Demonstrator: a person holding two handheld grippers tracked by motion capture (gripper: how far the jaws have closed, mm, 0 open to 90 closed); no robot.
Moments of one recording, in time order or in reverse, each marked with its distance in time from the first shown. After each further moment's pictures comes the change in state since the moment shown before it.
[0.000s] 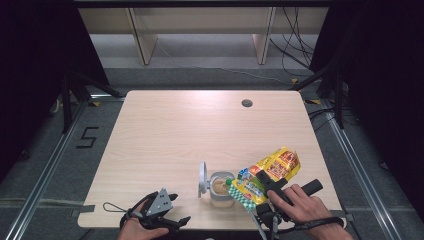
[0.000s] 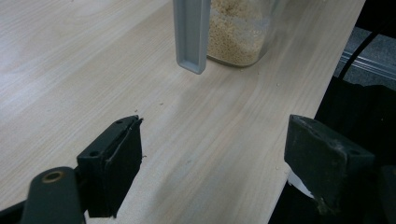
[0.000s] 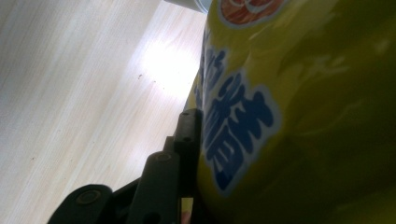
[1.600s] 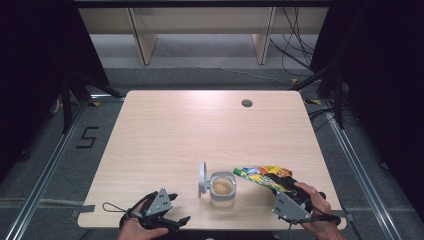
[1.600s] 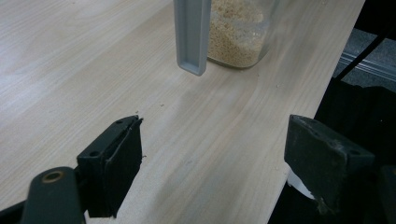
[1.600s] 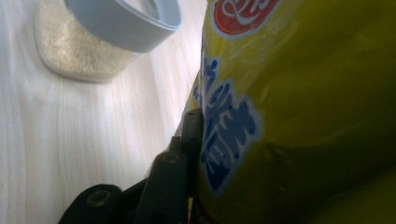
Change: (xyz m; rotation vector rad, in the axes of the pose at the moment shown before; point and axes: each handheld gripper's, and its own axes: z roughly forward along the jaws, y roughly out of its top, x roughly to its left) left arm 0.000 0.001 -0.001 -0.010 -0.004 0.002; right arm 0.040 -0.051 0.017 -0.306 0.053 0.789
